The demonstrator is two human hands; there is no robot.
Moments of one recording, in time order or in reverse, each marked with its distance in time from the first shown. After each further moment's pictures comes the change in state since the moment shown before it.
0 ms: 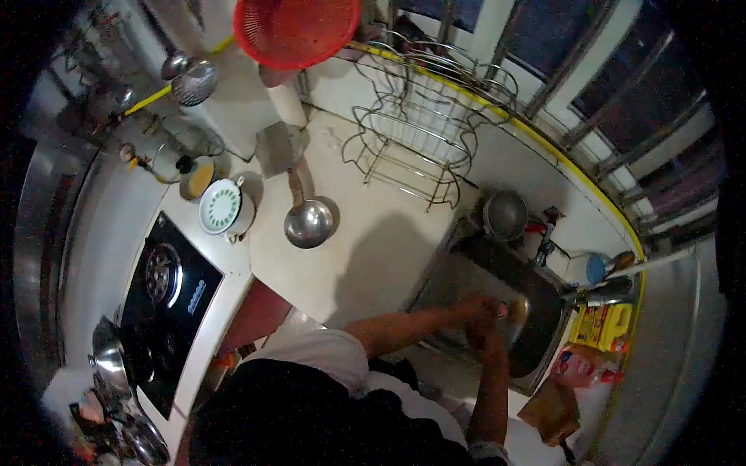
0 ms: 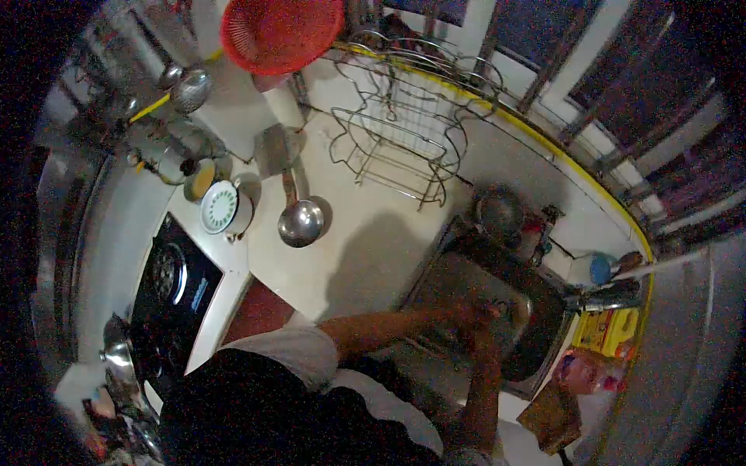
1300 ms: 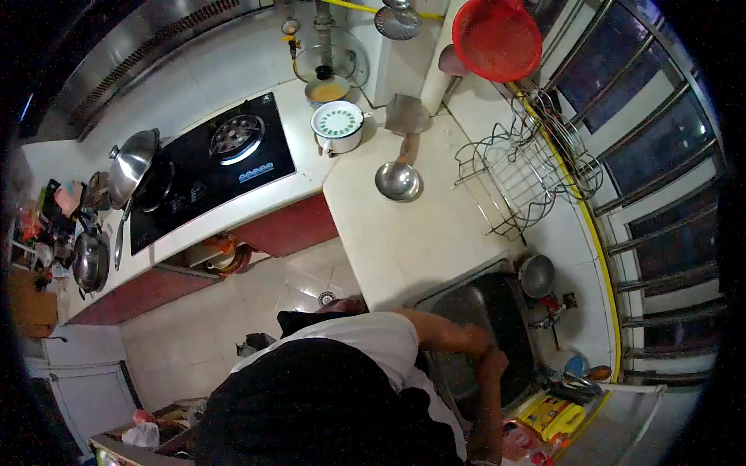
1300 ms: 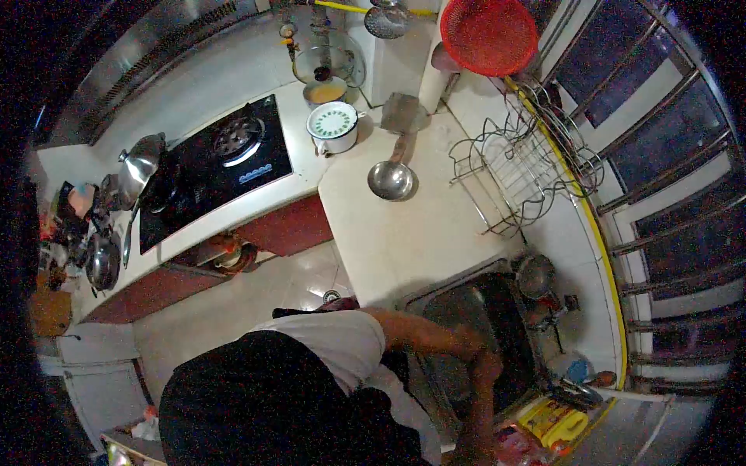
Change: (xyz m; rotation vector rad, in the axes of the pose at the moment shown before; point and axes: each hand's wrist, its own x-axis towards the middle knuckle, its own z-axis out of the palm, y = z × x) left_hand 0.011 0.015 0.038 0.883 -0.093 -0.492; right_hand -0.001 -0.078 -0.004 -1.955 0.226 -0.970
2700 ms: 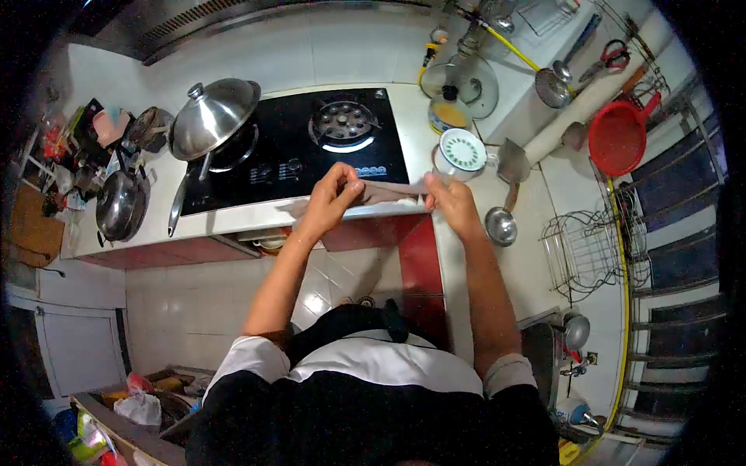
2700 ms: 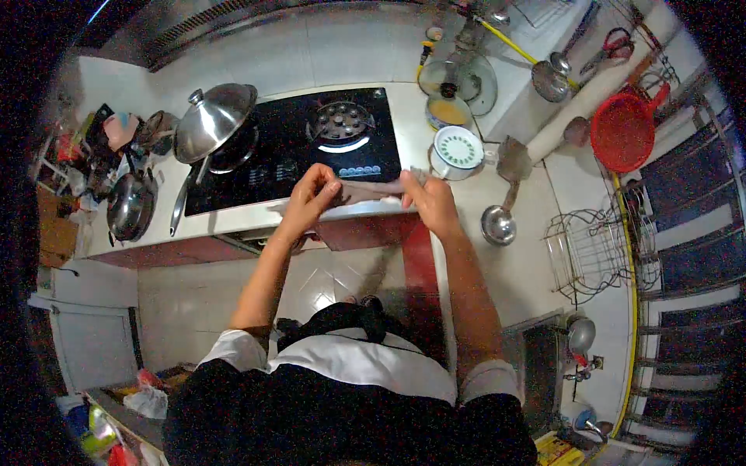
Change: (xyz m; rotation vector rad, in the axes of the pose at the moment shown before) left_hand -0.603 -0.155 -0.275 -0.630 1.485 -0.432; right_hand 0.286 -0.524 -0.196 0.979 -0.405 -0.491
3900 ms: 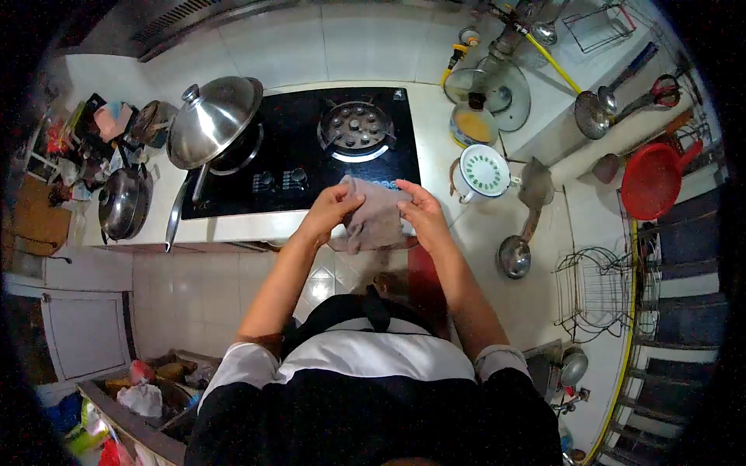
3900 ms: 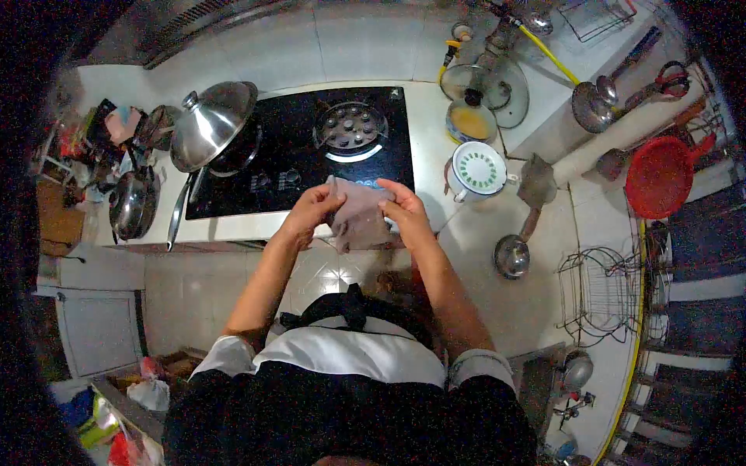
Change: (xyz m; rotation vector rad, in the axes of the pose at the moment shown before) left_hand 0.052 -0.049 -0.013 -0.401 -0.003 -0.595; right_hand 0.084 0.071 0.085 0.970 -0.294 0.037
